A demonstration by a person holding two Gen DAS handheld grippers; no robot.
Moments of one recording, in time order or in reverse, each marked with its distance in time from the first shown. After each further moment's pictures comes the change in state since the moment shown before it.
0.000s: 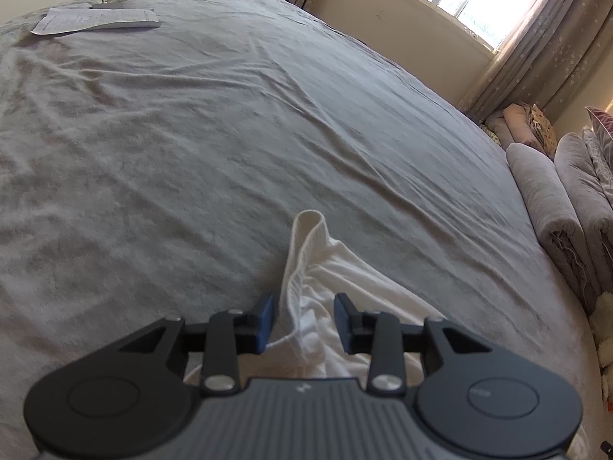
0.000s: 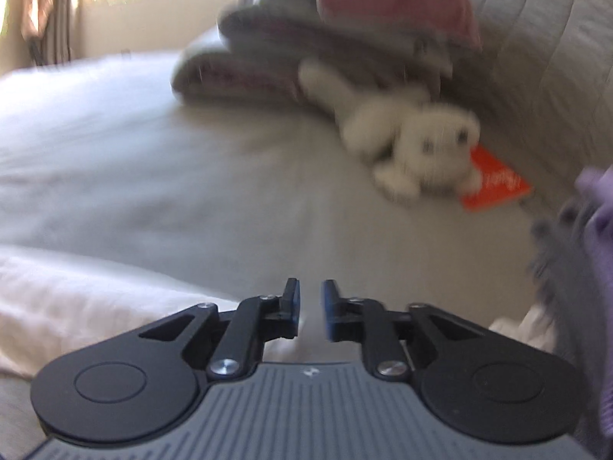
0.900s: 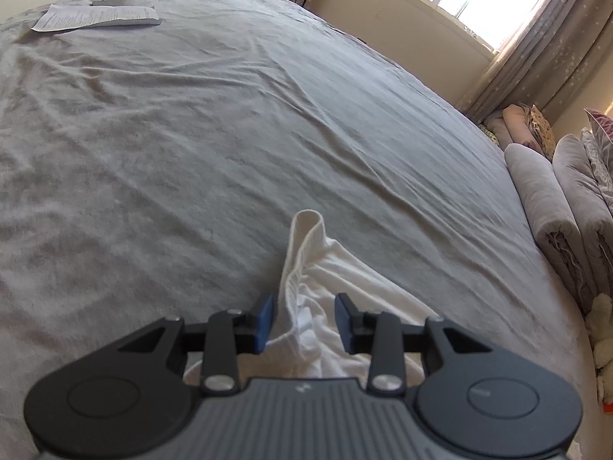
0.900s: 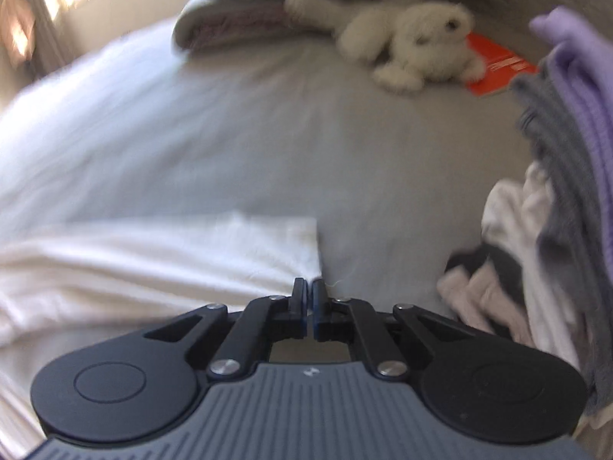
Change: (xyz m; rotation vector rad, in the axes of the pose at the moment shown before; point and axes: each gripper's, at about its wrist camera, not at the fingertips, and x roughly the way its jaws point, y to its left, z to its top) left arm -0.002 -0.001 0.000 -0.011 0.012 -0.004; right arm -0.022 -0.020 -0.041 0.118 0.257 0.187
